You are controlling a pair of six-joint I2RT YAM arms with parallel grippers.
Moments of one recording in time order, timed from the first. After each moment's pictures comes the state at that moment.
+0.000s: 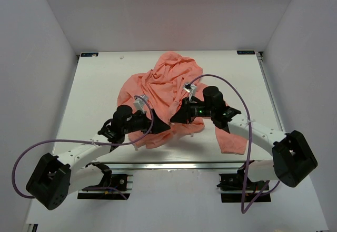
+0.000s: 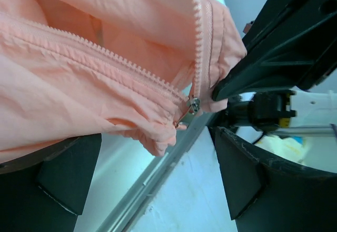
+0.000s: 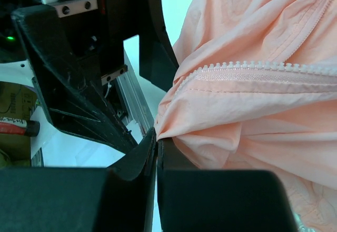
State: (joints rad) left arm -0.60 1.07 0.47 0.23 0.47 -0.71; right arm 0.66 1.33 0.77 0.15 -0.70 0.48
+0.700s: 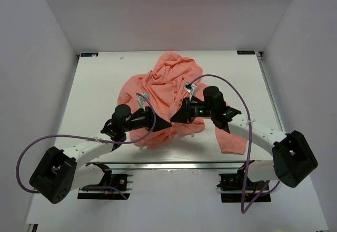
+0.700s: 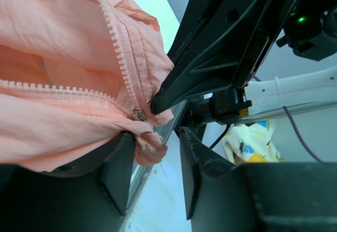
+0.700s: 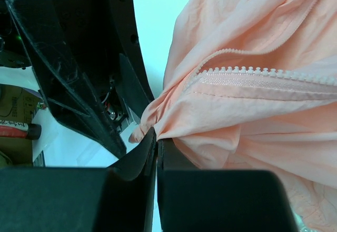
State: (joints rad) left arm -0.57 1.15 0.42 0.57 0.65 -0.82; right arm 0.66 1.32 0.77 0.15 -0.69 0.49
